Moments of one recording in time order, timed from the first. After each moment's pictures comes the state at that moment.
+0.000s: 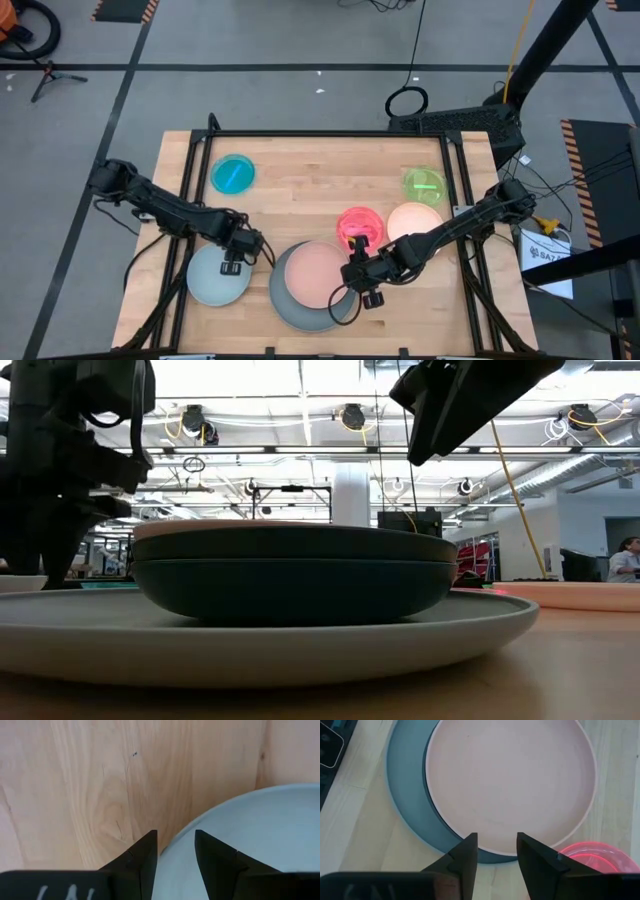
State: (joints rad) left arm -0.32 1.37 0.70 -0.81 0.03 -0.26; right arm 0.45 1.70 1.27 -0.63 0.16 0.17
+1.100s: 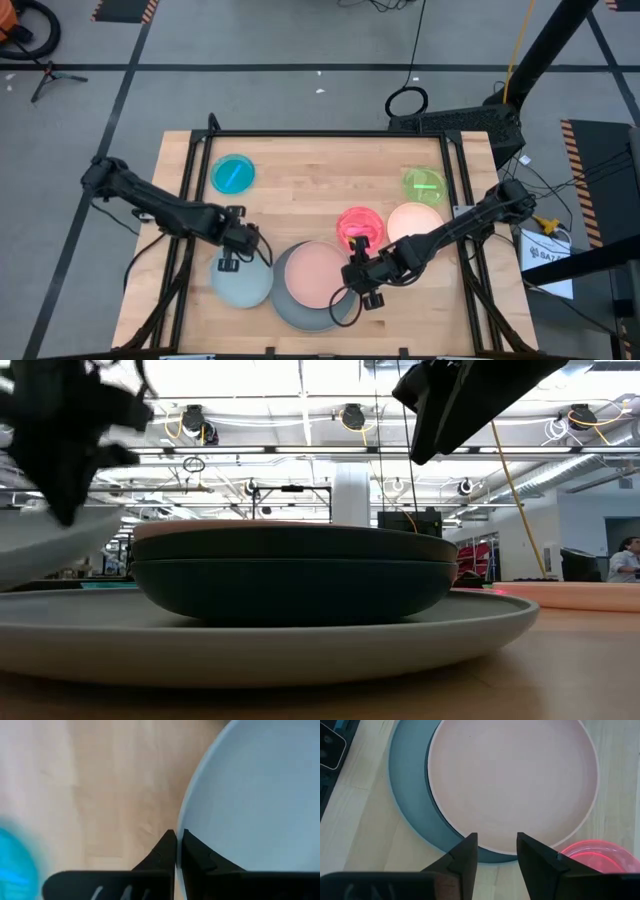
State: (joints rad) left arm -0.35 1.27 0.86 -1.01 -0.11 -0.30; right arm 0.46 1.70 1.27 -0.63 0.17 0.19
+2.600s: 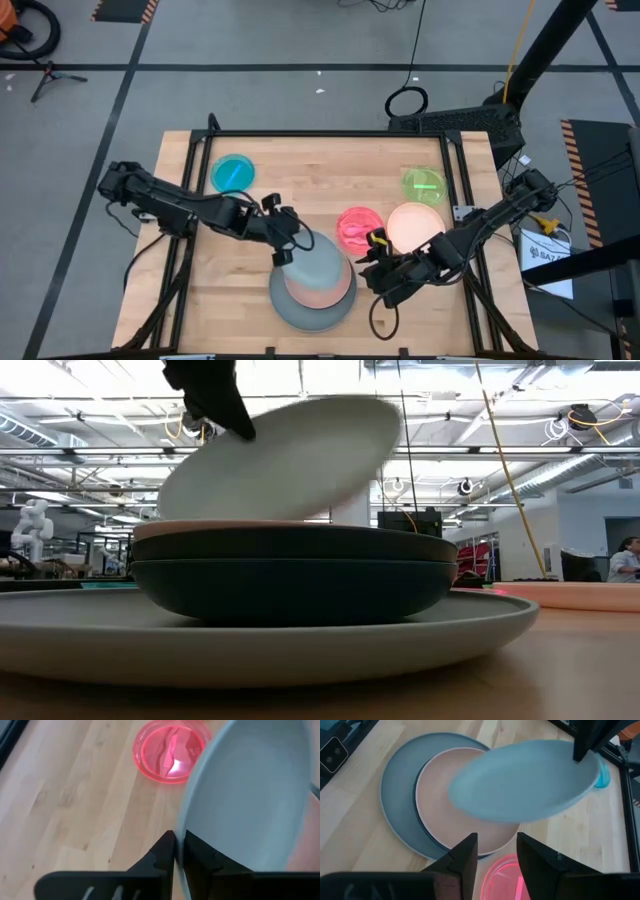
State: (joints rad) left arm -0.27 1.48 1.20 -0.68 -0.34 -0.38; right arm 0.57 1.49 1.27 -0.69 0.45 0.02
